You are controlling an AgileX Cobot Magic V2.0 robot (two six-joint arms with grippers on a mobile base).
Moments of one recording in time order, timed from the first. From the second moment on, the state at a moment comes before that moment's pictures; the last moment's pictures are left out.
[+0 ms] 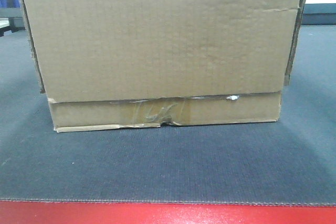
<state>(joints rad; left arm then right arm) -0.31 1.49 -1.72 0.23 0.98 -0.21 0.39 1.53 -1.83 -0.07 1.08 0.12</state>
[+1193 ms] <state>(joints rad) -0.04 0.27 -0.42 0.19 0.34 -0.21 0.14 0.44 -0.45 -0.10 0.30 0.11</state>
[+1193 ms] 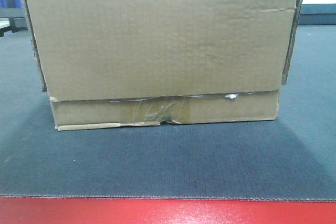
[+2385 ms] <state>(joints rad) 0.04 0.09 -0.34 0.04 0.33 -0.04 0.14 0.25 -0.43 -0.10 0.25 0.11</state>
